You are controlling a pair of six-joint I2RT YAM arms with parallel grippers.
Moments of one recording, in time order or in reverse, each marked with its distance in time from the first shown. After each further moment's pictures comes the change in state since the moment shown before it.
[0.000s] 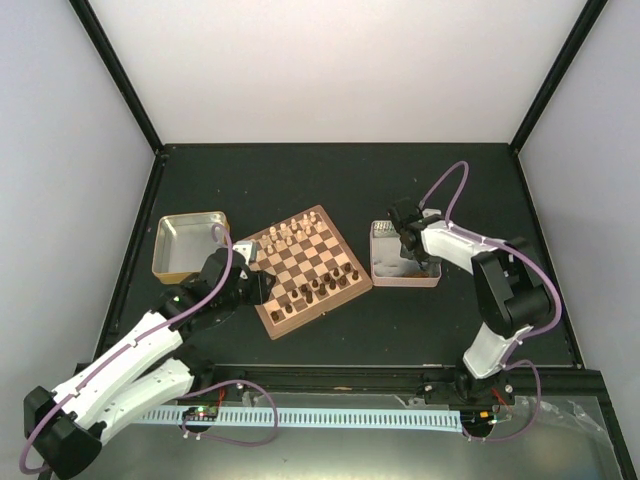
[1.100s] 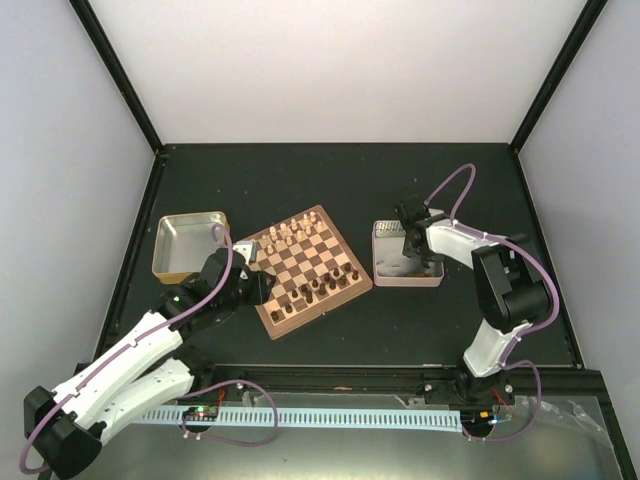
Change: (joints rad) left arm 0.002 0.000 0.000 -0.003 0.000 0.003; right arm -0.062 0.038 -0.004 0.063 -0.075 -0.038
